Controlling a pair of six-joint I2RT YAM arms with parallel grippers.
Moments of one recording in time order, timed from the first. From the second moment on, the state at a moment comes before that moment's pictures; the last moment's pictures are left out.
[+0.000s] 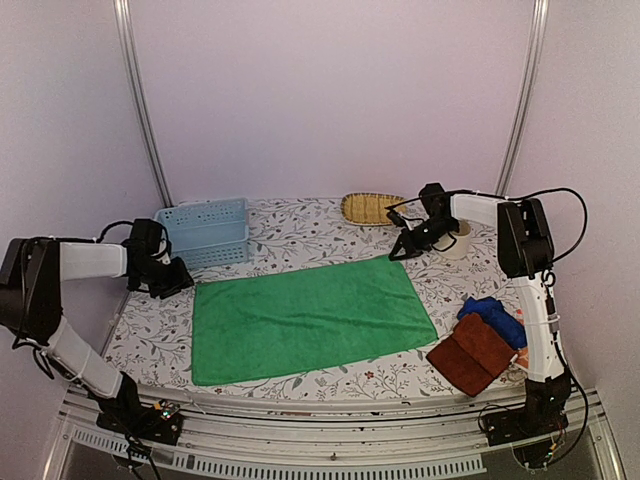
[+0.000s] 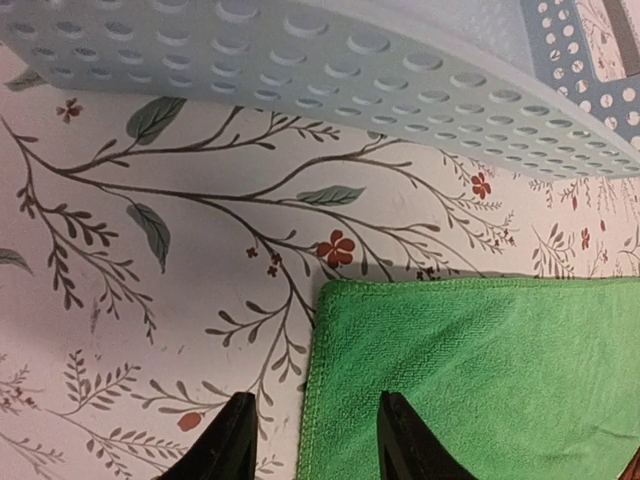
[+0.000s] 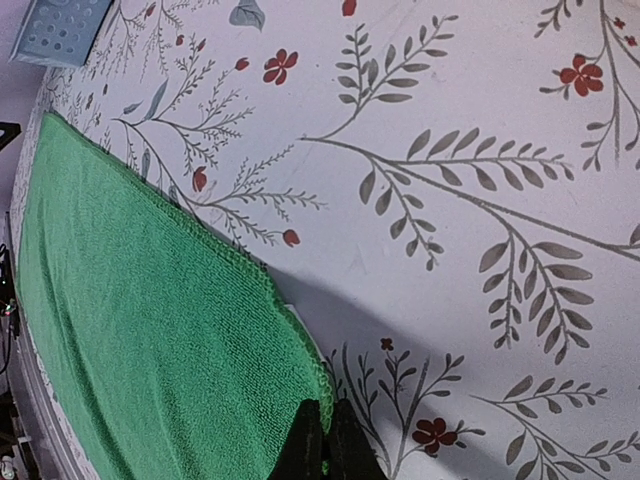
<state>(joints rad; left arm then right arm) -0.04 1.50 0.76 -0.27 0.12 -0.45 0.27 2.45 1.99 -0.79 -0.65 -0.19</state>
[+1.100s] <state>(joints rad) -0.13 1.76 0.91 -0.21 -0.04 -0.38 0.27 2.46 2.00 -0.79 -0.64 -0.19</state>
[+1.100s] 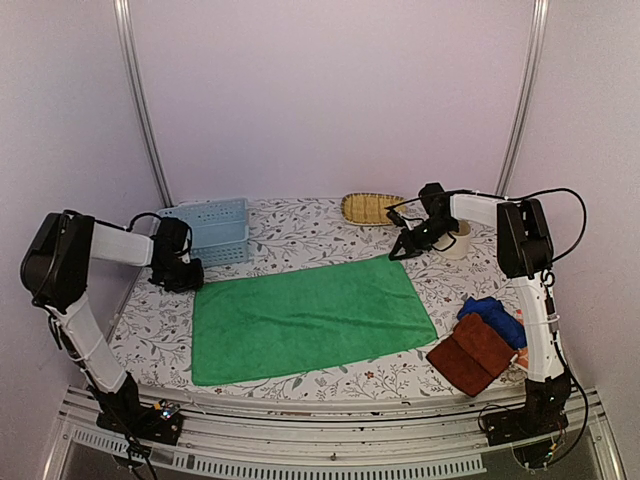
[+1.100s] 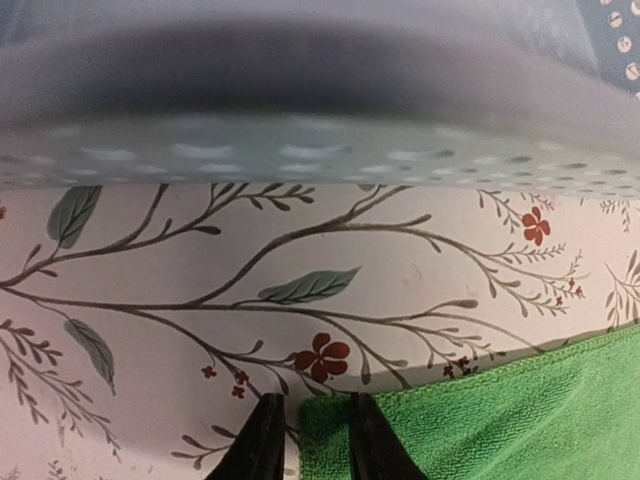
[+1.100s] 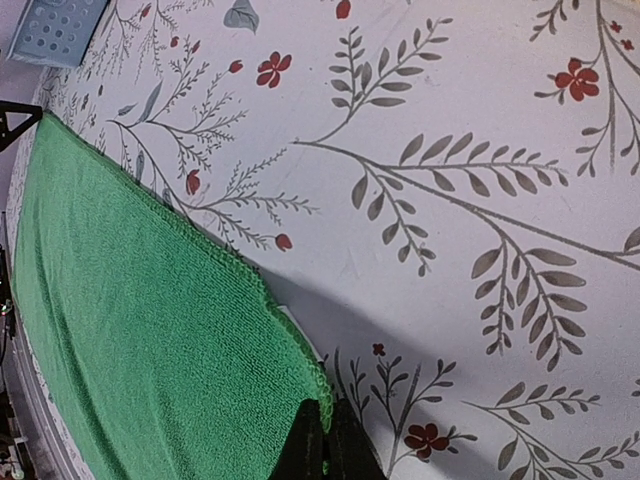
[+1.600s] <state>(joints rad) -0.15 1.77 0.92 -0.25 -0.09 -0.37 0.27 2.46 2.00 -0.79 -0.64 -0.19</state>
